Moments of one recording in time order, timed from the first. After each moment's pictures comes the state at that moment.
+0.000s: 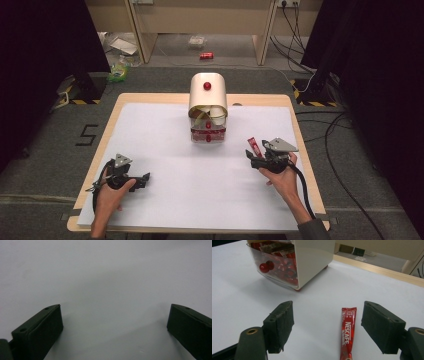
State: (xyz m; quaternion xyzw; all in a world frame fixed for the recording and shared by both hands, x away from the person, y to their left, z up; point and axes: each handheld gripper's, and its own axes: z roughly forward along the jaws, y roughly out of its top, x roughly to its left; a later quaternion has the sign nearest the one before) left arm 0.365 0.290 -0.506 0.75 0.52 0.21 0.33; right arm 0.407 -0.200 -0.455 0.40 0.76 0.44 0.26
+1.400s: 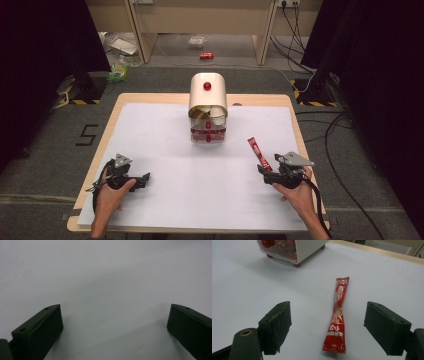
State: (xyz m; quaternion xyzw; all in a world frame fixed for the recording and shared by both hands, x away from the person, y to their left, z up) left arm 0.364 0.290 -0.506 0.75 0.52 0.21 0.33; right arm 0.368 -0.237 -0.464 0.41 0.77 0.43 0.24
